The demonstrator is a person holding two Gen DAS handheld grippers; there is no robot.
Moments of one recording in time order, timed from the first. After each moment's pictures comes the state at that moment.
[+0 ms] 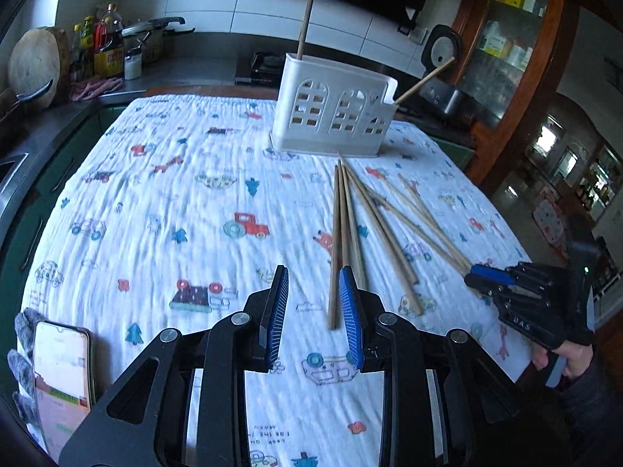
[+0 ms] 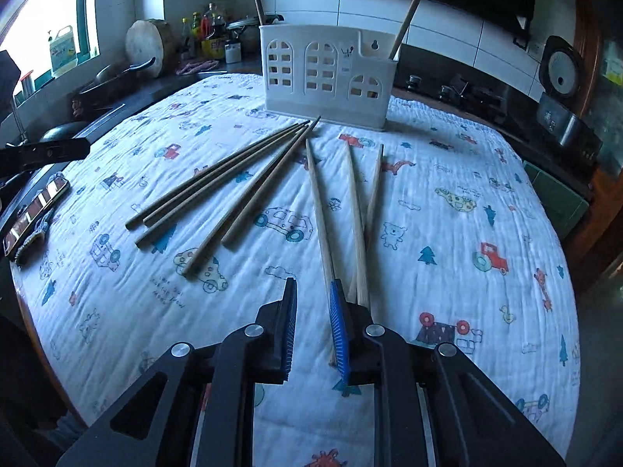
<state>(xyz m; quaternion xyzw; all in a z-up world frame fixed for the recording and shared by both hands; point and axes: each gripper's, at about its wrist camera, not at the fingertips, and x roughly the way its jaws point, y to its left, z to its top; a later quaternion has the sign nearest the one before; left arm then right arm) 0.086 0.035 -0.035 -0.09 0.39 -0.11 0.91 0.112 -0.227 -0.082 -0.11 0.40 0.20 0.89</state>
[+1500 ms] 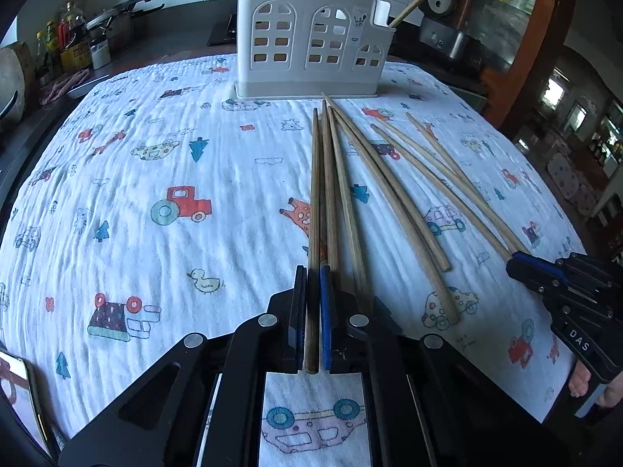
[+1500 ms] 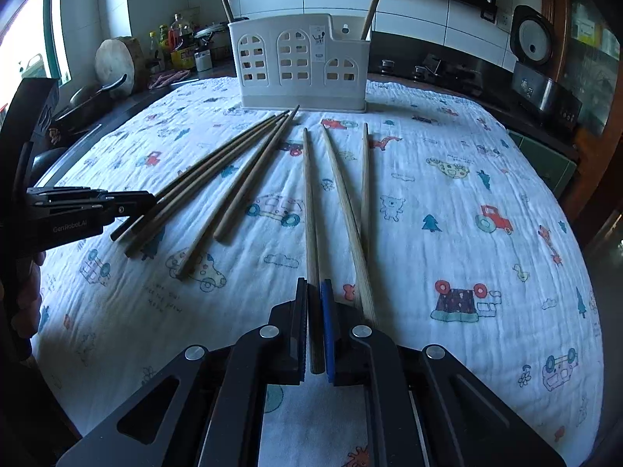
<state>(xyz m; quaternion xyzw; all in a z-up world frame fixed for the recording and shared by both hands) 0.139 -0.024 -0.090 -0.03 0.44 -0.11 0.89 0.105 -0.224 -0.092 -0.06 0.41 0.16 0.90</state>
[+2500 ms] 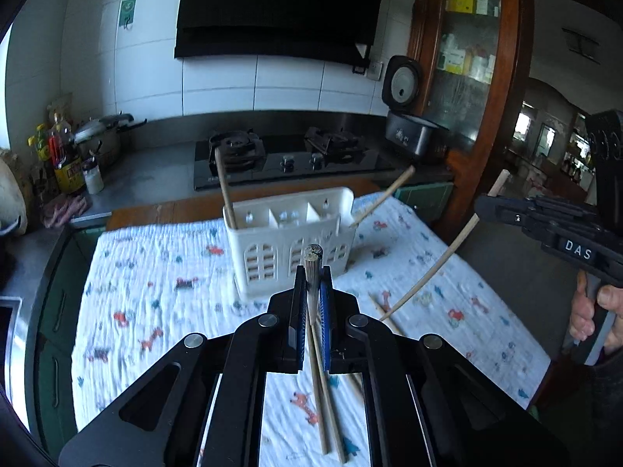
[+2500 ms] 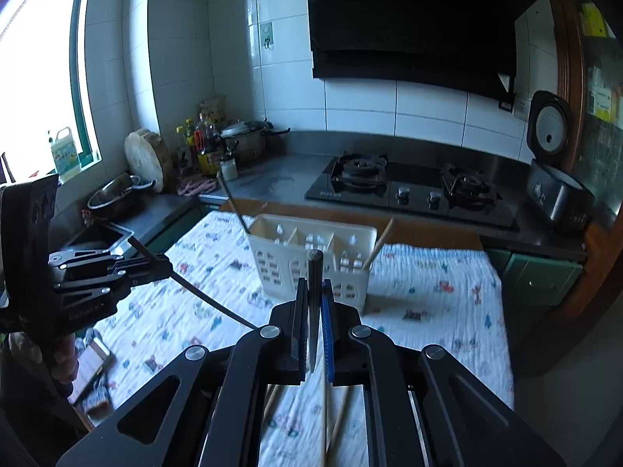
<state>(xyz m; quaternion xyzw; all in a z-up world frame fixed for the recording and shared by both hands) 0.188 -0.018 0.108 -0.01 0.30 -0.15 0.94 0.203 -0.225 0.132 -0.04 0.29 0.22 0.93</state>
